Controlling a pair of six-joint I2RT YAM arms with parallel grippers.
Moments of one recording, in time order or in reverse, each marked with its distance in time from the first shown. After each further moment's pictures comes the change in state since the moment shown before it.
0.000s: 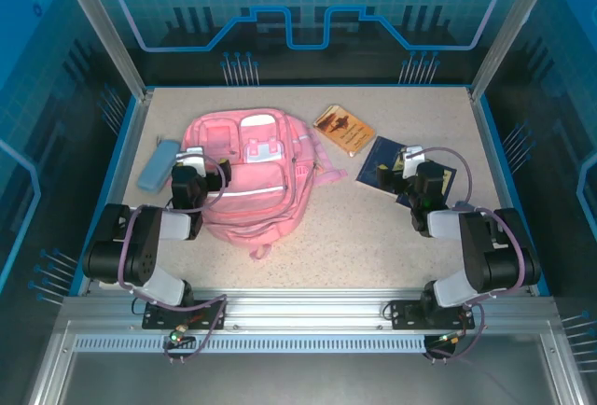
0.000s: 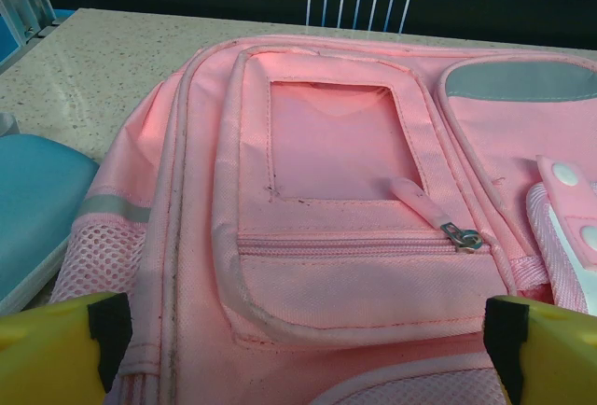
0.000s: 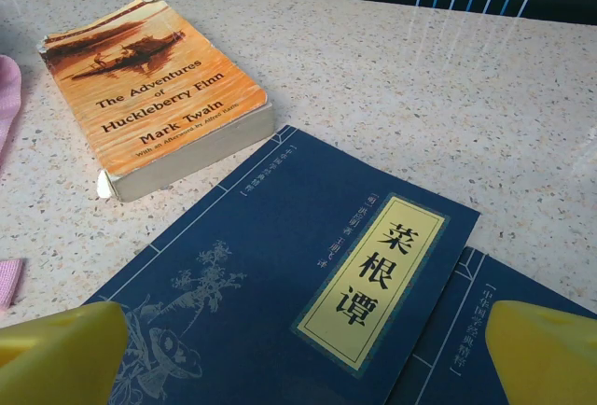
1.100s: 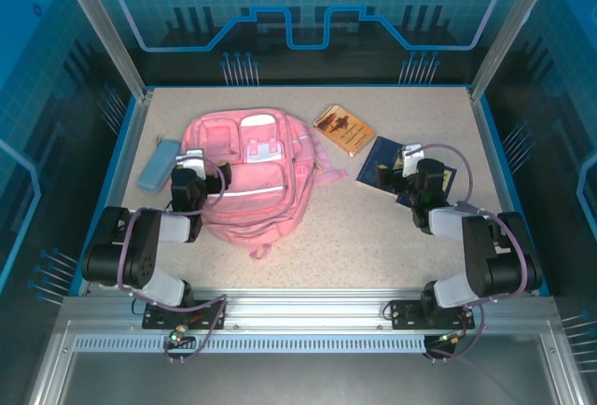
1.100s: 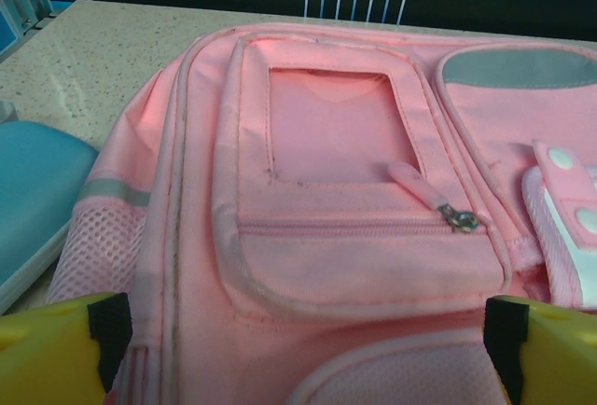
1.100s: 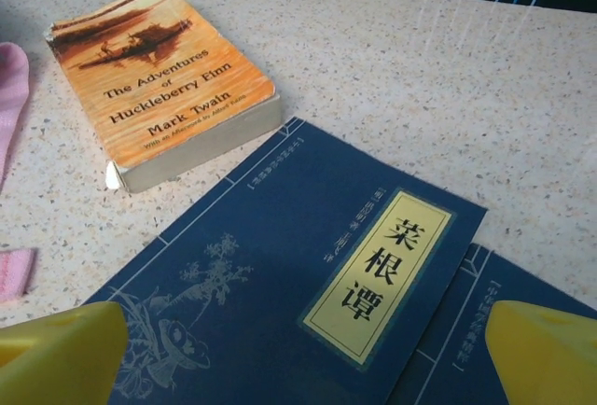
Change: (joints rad) left arm 0.000 -0.042 -0.032 -0.016 0.007 0.000; right arm -0.002 -0.053 0.046 -0.137 -0.014 -0.008
